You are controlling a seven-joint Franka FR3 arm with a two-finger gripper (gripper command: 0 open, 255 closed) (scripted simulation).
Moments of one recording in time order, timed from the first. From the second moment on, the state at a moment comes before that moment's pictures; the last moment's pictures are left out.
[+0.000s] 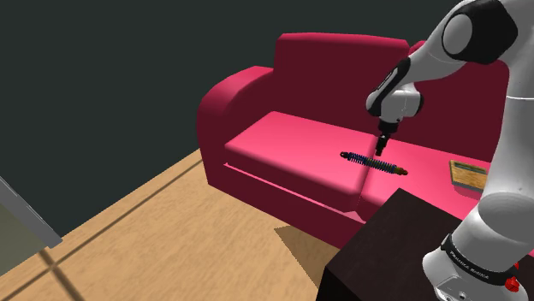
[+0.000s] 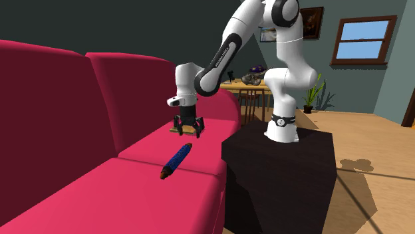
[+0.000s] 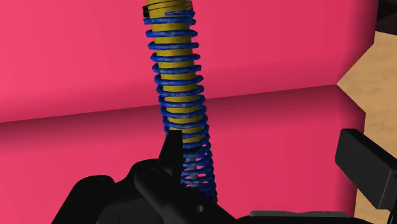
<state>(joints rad) -0.16 0.35 -0.54 -2.26 0.27 2.51 -1.12</state>
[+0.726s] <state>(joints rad) -0.35 0.68 -0.40 -2.02 0.43 2.56 -1.29</state>
